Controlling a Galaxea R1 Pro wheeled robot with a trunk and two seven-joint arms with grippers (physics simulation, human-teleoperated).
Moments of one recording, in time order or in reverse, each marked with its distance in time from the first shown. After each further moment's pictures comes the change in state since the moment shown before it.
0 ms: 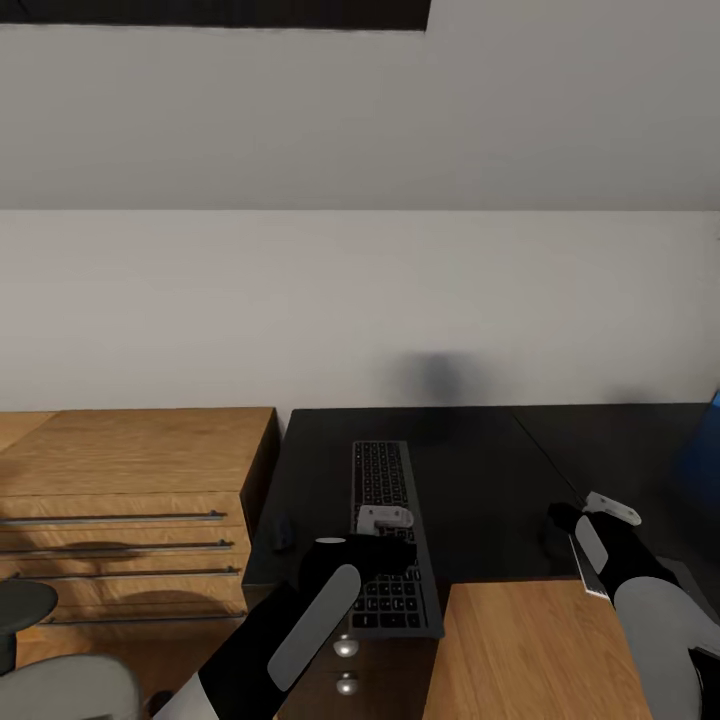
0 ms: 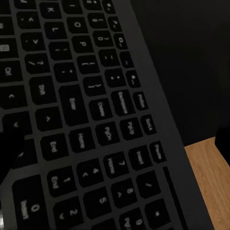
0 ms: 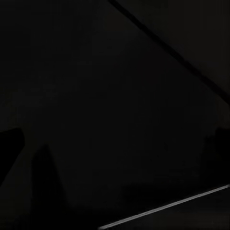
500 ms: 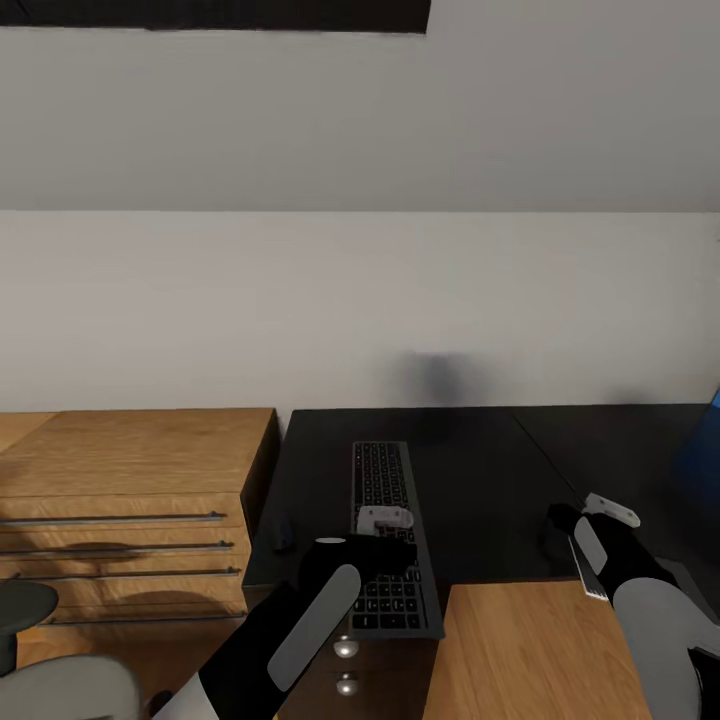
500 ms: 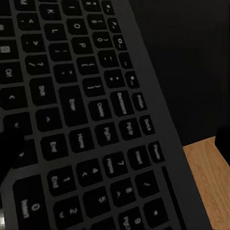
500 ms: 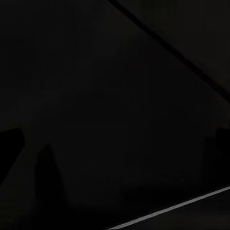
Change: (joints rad) left arm 0.000 0.000 0.000 0.001 0.000 0.001 0.000; right arm 0.001 0.002 -0.002 0.010 -0.010 -0.015 -0.002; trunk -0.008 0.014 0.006
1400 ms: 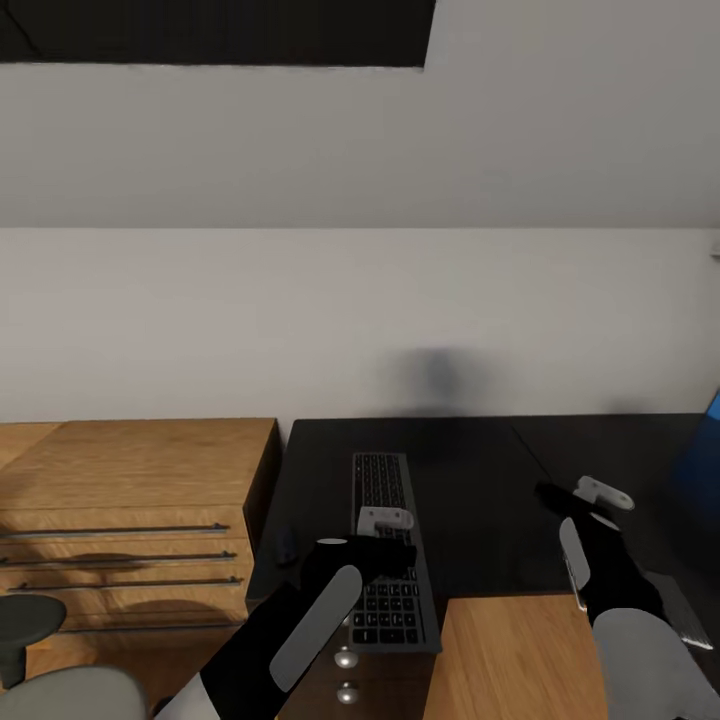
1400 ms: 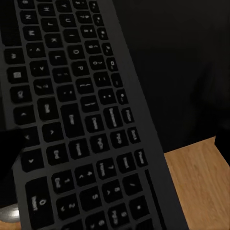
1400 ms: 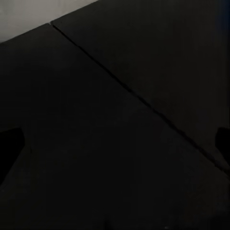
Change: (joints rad) left arm 0.000 -0.003 -0.003 0.006 -0.003 -0.001 0.008; right arm 0.134 0.124 0.003 -0.359 0.011 -0.069 -0.010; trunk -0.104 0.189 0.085
